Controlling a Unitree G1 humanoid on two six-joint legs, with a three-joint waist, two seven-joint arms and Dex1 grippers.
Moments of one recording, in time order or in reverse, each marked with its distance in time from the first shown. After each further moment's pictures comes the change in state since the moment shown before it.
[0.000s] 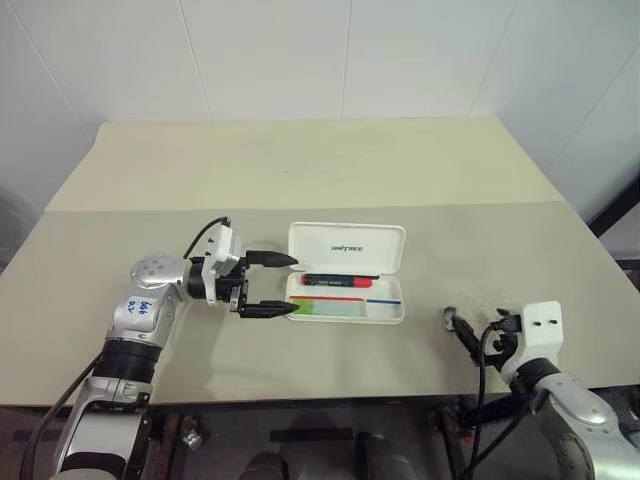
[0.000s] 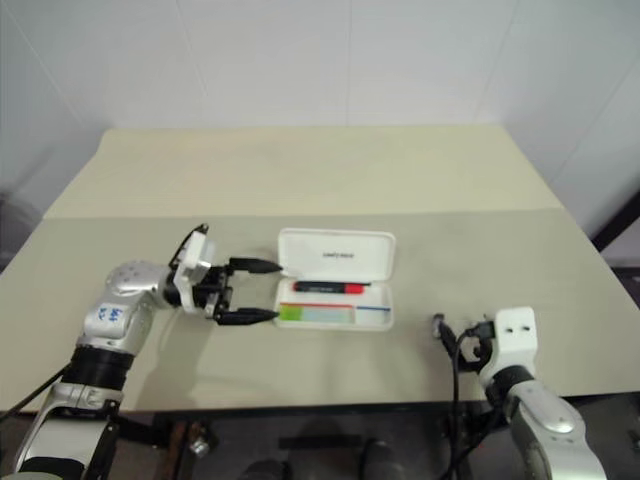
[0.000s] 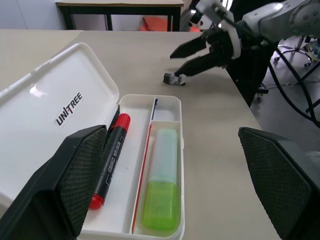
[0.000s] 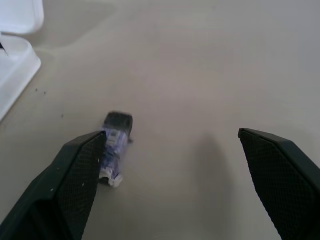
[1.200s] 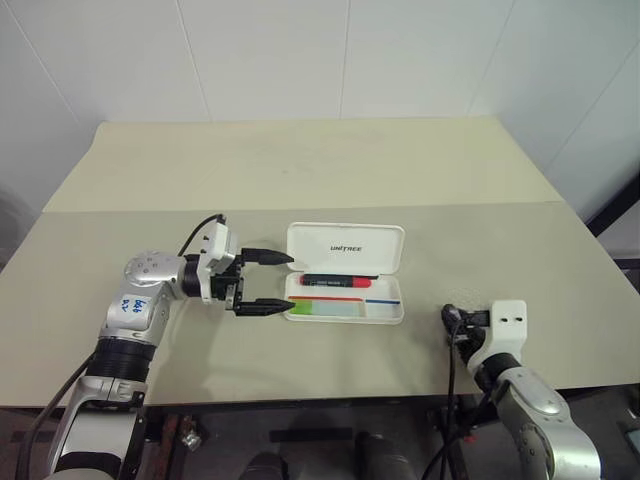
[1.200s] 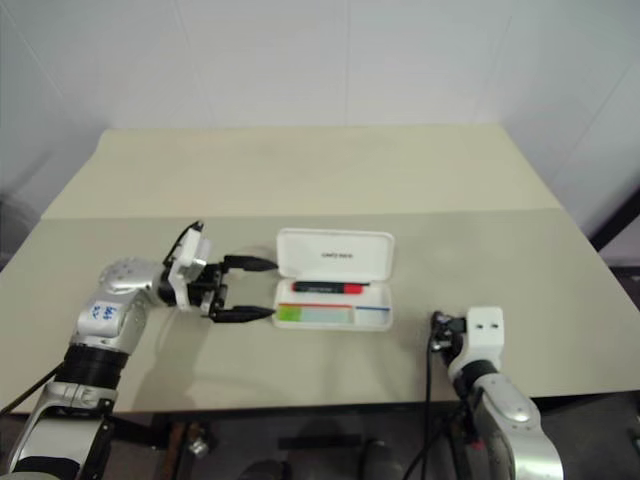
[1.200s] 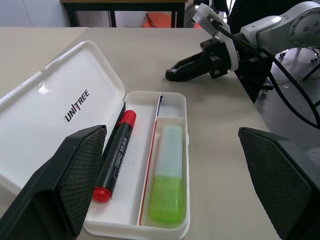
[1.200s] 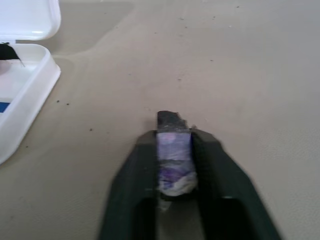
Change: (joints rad) left arm 0.001 0.024 0.008 -0.003 0.000 -0.002 0.022; right arm -0.067 0.070 0.092 0.090 -0.007 -0.041 -0.077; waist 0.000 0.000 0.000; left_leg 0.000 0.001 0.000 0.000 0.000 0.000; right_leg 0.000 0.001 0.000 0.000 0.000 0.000
